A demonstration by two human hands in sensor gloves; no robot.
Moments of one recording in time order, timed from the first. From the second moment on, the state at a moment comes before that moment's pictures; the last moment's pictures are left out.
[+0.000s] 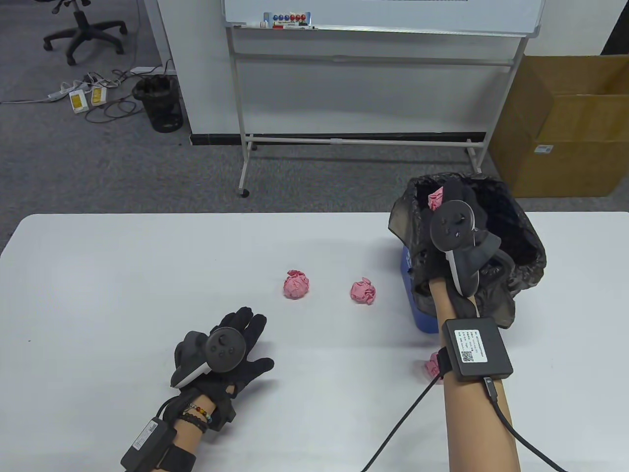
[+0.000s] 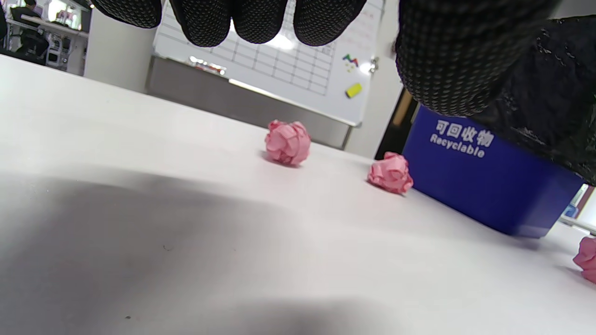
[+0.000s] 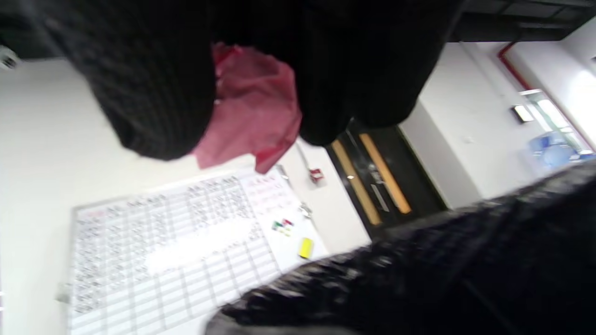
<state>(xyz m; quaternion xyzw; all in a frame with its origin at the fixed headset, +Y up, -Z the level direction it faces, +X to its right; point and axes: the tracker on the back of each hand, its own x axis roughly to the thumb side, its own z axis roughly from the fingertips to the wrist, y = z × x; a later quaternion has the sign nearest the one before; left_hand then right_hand) -0.204 -0.720 -0.365 -0.01 -0.17 0.14 0.98 0.188 -0.515 -0.427 -0.26 -0.30 0.91 0.14</state>
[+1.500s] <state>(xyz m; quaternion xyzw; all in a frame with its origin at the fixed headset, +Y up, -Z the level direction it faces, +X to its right) -0.207 -0.720 -0.366 -0.02 -0.16 0.13 0.98 -0.035 -0.719 -0.509 -0.01 0.00 1.00 0.08</state>
